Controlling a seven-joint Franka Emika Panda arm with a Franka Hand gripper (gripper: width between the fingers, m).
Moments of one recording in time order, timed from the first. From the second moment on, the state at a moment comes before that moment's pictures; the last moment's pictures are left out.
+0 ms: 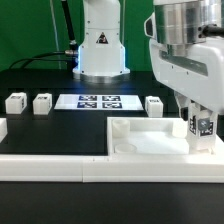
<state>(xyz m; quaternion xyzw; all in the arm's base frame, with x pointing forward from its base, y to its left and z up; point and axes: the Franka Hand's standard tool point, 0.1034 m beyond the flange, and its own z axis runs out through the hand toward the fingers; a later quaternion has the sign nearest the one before) 0.632 0.101 0.072 -0.74 0.67 0.05 0.06</state>
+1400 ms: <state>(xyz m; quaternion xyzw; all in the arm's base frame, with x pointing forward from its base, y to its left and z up) 0.629 0.125 0.072 -0.99 0.12 0.00 0.05</state>
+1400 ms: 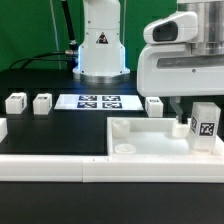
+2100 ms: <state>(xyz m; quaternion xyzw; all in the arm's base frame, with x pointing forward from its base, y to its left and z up) 0.628 0.120 0.070 -0.93 0.36 0.01 0.05</state>
